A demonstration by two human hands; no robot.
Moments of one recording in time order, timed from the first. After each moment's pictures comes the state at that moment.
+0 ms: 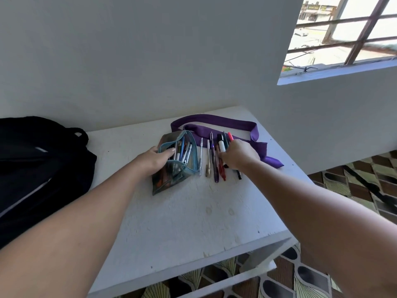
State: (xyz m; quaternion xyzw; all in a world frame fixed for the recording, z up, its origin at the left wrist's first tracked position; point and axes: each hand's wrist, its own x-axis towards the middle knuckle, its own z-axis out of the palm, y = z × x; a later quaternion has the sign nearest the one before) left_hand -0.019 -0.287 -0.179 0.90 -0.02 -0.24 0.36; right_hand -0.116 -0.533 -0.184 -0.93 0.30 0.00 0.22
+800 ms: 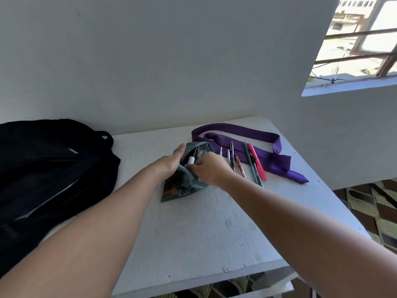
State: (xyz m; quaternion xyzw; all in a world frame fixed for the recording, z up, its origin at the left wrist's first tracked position) left_hand -0.019 -0.281 -0.165 0.87 0.03 -0.30 0.40; right_hand -0.087 -0.426 -0.166 -0.92 0.12 0.06 0.36
